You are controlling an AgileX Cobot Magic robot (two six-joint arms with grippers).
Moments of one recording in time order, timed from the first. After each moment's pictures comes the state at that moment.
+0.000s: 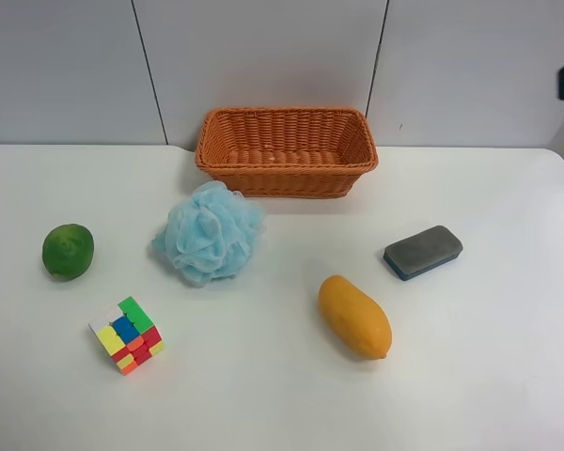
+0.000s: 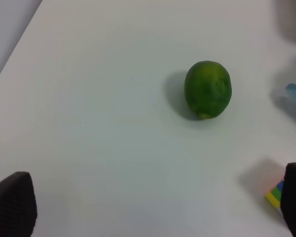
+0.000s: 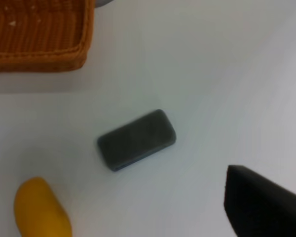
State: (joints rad) left arm 0.10 -0.01 -0.51 0.08 1.07 -0.10; right arm 0.07 0.91 -1.06 0.22 1.03 -0.04
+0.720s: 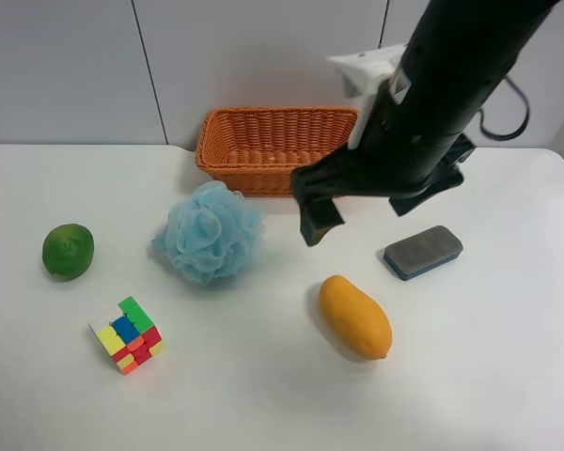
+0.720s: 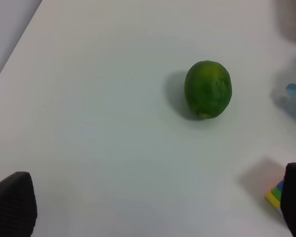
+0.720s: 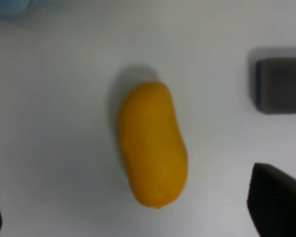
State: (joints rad) left arm 0.10 -0.01 -0.51 0.08 1.07 -0.10; right arm 0.74 1.55 -1.19 -0.03 1.00 0.38
